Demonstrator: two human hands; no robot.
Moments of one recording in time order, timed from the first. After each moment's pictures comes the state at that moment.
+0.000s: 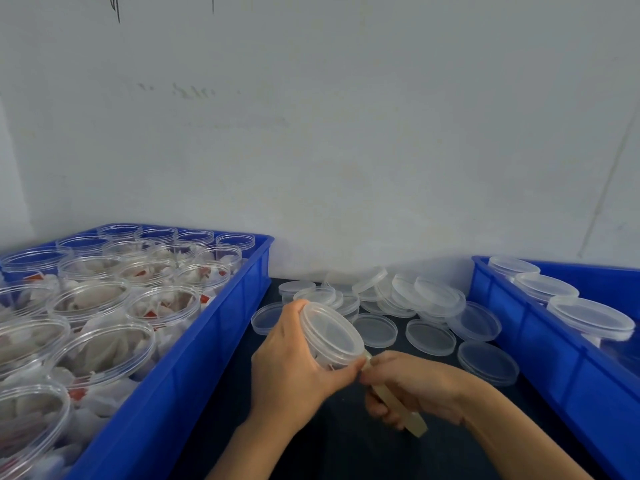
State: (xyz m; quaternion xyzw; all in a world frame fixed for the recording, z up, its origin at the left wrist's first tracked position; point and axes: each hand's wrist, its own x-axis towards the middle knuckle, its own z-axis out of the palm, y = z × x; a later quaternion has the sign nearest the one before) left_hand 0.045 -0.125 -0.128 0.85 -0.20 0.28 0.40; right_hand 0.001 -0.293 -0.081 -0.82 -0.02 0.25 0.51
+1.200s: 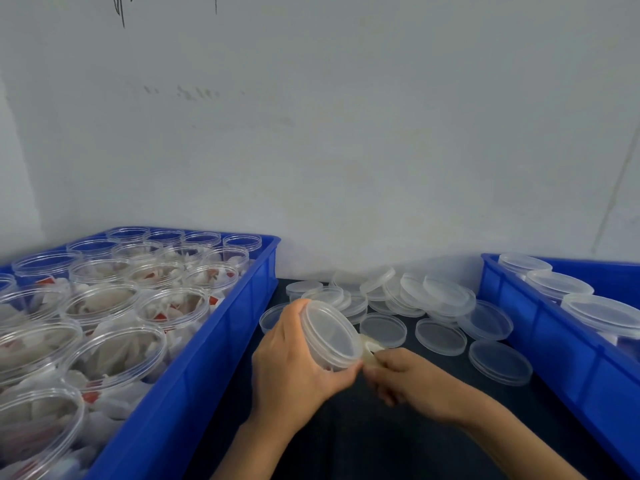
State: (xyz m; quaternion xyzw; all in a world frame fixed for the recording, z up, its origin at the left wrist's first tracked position) left_hand 0.049 -0.116 -0.128 0.85 -0.21 0.33 0.35; right_hand 0.014 -0.294 -0.108 -0.91 -0.04 0.07 0.40
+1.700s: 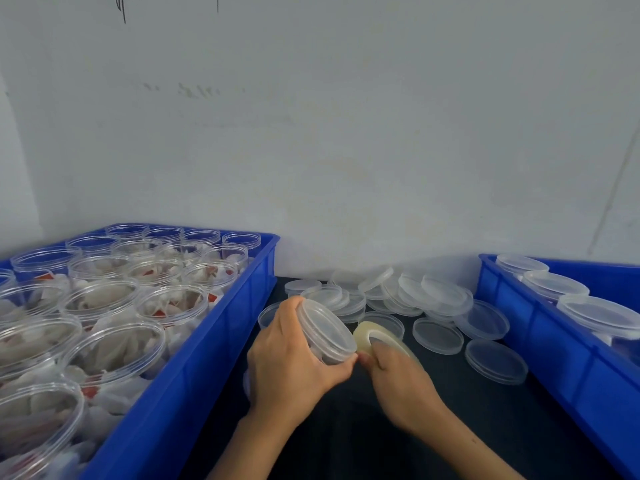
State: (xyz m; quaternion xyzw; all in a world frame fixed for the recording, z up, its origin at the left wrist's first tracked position) left_hand 0.048 -0.118 -0.125 0.89 -0.14 0.31 0.31; right_hand 0.019 -0.273 -0.128 -0.96 0.05 -0.09 0.24
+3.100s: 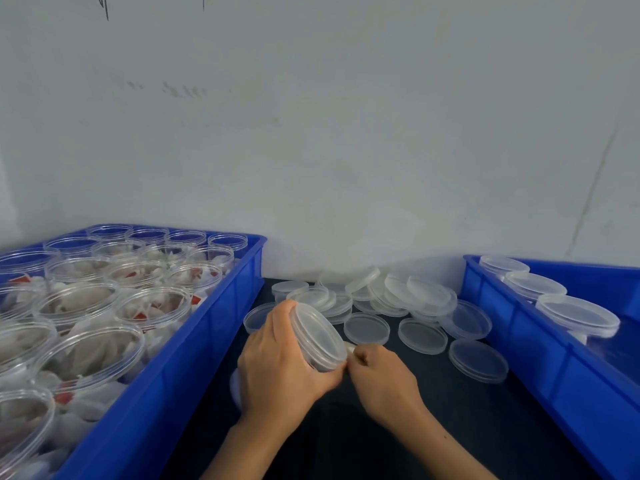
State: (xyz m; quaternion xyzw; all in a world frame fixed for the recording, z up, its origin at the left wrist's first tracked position) left_hand 0.040 -0.129 -0.123 0.89 -0.14 0.34 0.28; right_hand 0.020 -0.269 -0.123 -0.94 0.14 -0.09 0.30
